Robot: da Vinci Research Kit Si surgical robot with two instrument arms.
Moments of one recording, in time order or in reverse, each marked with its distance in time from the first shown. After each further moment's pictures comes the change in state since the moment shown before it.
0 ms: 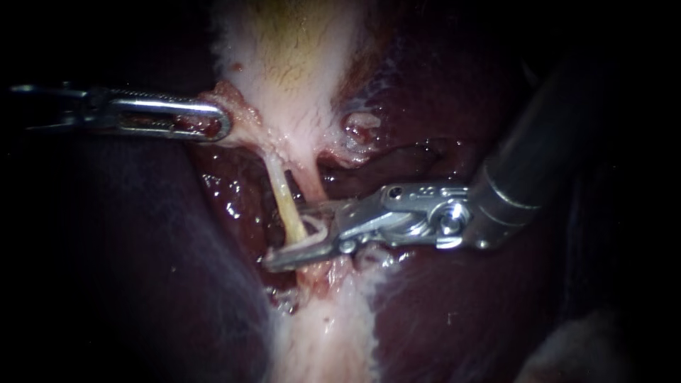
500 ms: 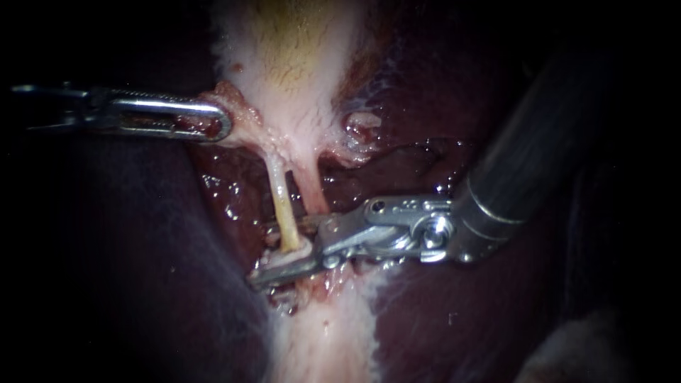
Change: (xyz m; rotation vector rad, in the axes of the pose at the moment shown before) right arm 0.001 -0.002 0.001 0.074 0.014 -0.011; left arm 0.000 0.000 0.000 0.001 0.000 0.000
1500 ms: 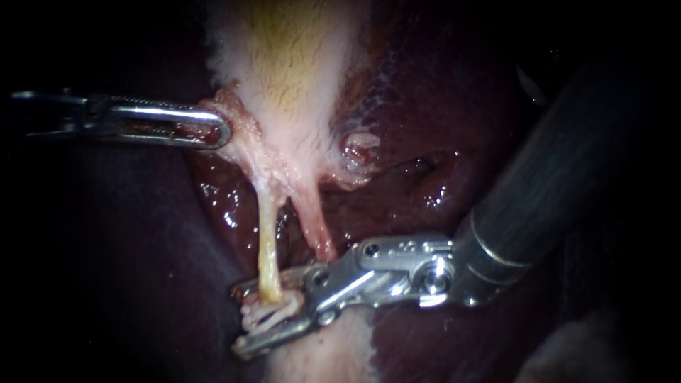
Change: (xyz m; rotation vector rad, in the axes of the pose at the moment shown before) right arm 0.002 -0.006 0.001 0.234 0.034 -0.062; left arm 0.000 0.000 0.000 0.000 0.000 0.000
